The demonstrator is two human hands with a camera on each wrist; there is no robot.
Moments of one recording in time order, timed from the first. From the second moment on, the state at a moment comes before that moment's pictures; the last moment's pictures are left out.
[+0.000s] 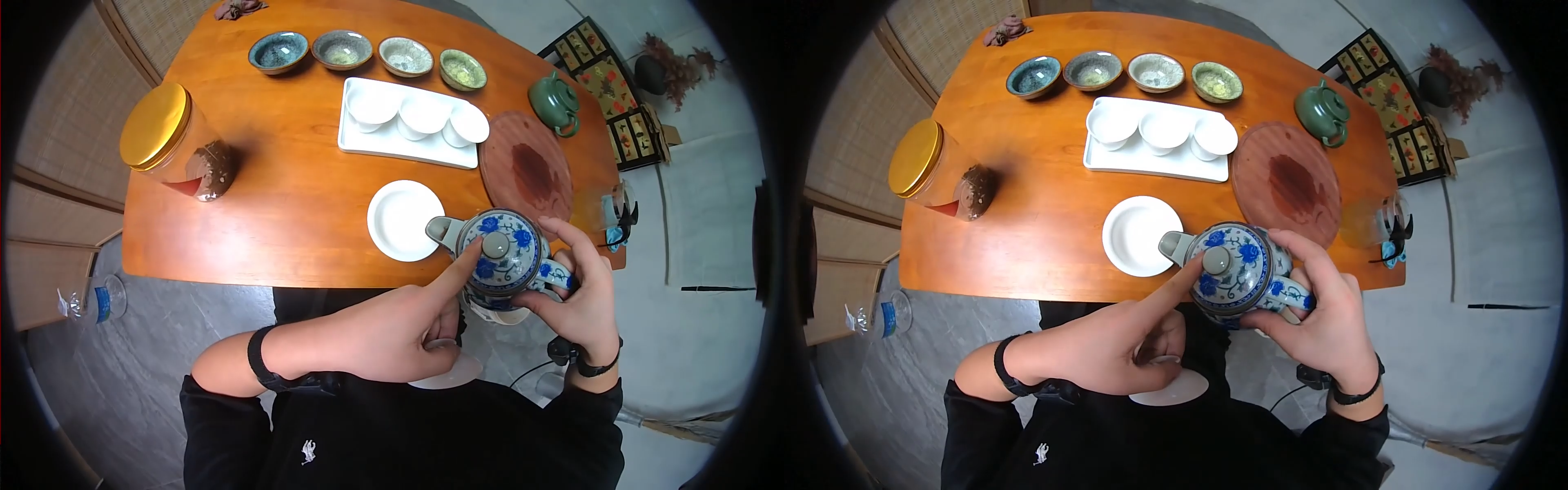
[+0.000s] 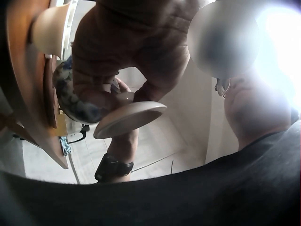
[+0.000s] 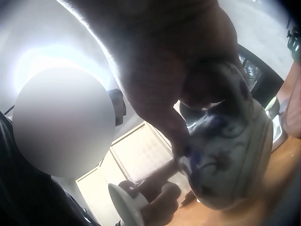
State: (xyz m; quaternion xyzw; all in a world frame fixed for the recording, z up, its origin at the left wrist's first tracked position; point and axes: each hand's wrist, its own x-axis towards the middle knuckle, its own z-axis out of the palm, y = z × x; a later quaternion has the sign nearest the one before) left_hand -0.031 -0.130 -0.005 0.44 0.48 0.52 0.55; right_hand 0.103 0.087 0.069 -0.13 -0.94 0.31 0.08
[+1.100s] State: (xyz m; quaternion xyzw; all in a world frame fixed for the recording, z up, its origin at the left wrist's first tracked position) left_hand -0.043 -0.140 -0.012 0.48 0.47 0.50 0.55; right_hand 0.081 0.069 0.117 -0.09 -0.97 0.20 -0.03
